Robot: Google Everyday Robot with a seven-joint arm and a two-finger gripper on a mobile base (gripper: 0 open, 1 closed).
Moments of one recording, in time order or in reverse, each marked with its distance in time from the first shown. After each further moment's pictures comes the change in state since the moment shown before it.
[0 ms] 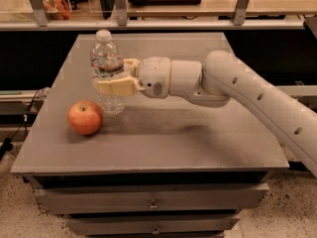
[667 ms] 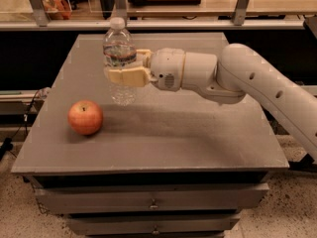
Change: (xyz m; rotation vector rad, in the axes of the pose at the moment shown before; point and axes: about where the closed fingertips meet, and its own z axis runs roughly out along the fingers) arm -0.020 -0.012 -0.027 0.083 0.004 -0.002
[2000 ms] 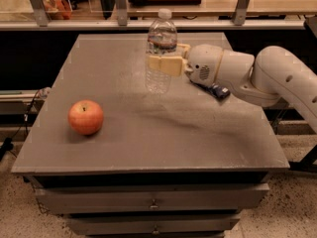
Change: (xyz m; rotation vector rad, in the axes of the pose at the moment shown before) arm -0.001 -0.065 -0.081 0.205 -0.026 0.091
